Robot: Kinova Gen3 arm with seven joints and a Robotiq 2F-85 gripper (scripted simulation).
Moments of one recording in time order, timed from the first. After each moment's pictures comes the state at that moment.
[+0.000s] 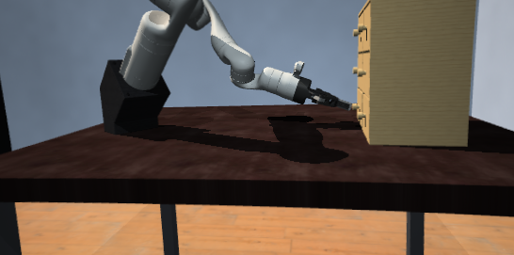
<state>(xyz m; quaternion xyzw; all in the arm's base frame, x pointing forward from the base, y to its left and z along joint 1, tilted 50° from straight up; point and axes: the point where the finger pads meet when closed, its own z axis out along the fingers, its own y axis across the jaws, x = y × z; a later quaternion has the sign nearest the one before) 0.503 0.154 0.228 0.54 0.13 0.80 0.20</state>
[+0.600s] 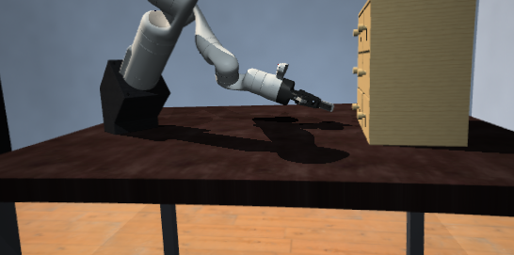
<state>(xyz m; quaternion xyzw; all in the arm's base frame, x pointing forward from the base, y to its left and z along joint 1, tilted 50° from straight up) 0.468 0.142 0.197 0.54 0.13 0.80 0.20</state>
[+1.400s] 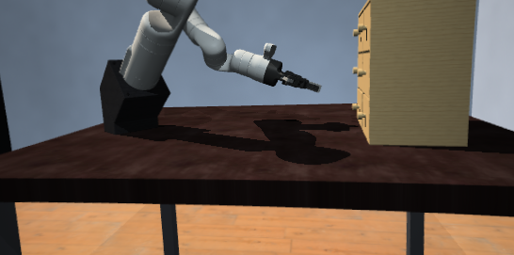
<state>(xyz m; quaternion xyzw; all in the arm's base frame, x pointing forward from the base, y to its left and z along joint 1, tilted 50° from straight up) 0.405 0.156 0.214 0.54 0.13 0.80 0.21</state>
